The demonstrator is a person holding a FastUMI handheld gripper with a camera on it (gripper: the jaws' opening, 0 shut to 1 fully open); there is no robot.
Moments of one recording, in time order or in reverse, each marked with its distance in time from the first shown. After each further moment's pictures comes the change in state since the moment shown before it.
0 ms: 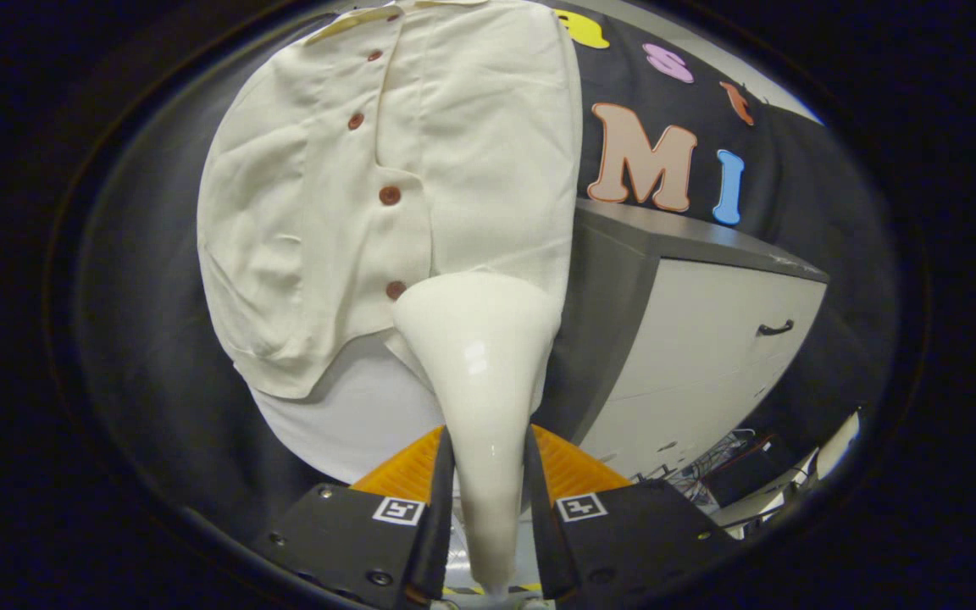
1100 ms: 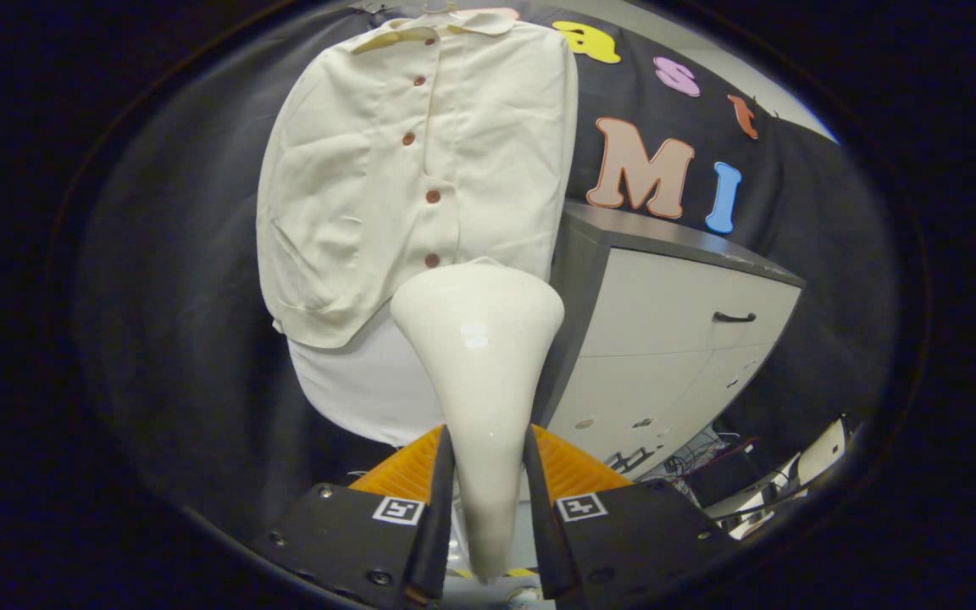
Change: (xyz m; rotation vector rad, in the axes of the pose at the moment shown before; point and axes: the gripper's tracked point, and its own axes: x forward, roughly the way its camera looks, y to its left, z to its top) arm -0.090 -0.013 -0.045 -0.072 -0.001 0.006
